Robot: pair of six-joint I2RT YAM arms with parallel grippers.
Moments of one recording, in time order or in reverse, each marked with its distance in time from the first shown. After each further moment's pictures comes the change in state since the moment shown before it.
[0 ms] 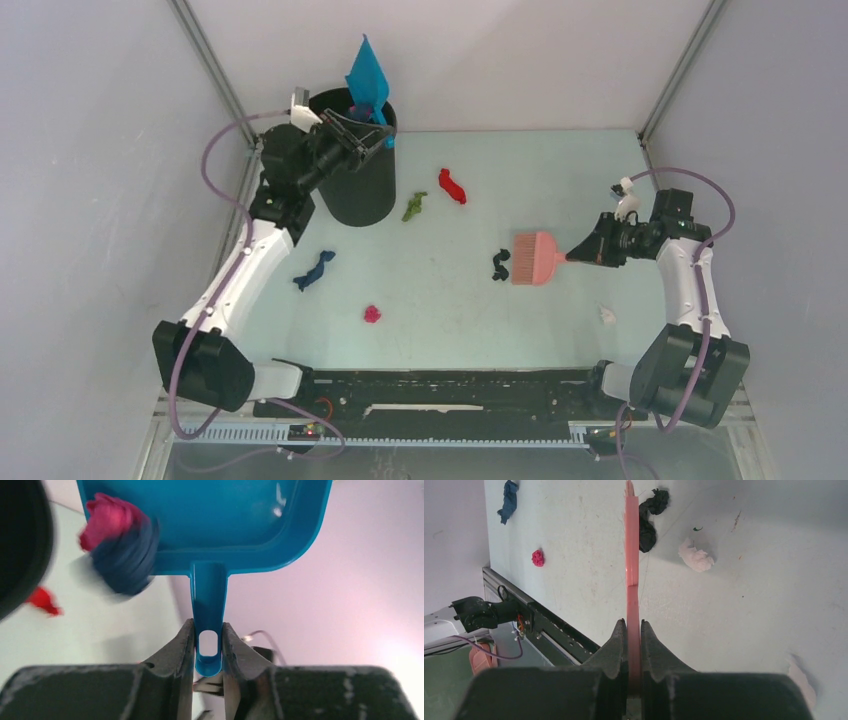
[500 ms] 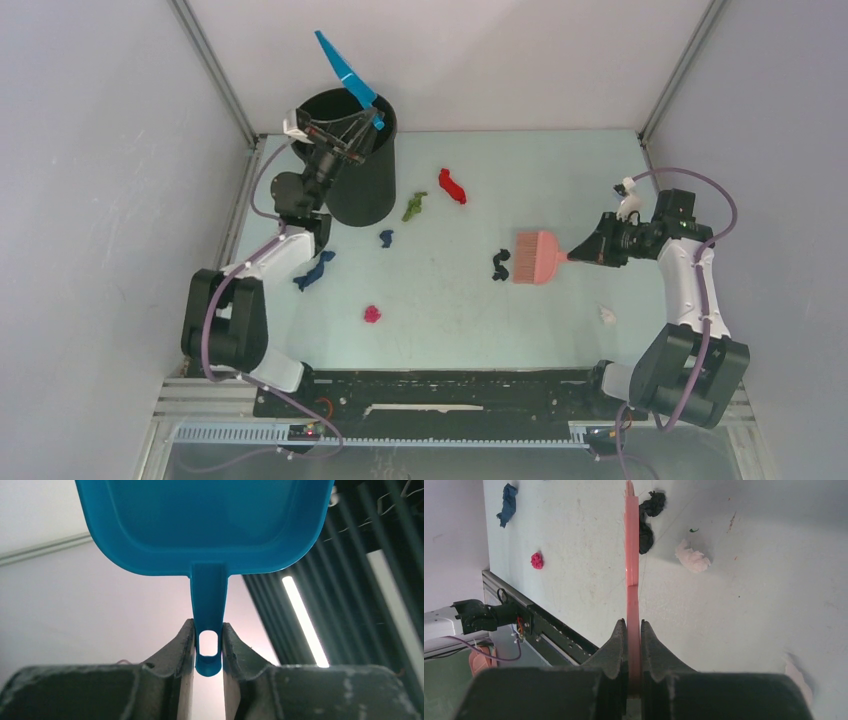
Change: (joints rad) left arm 0.033 0.149 -0.332 1.123 -0.006 -0.769; right arm -0.014 0.000 0.000 0.005 0.000 0.000
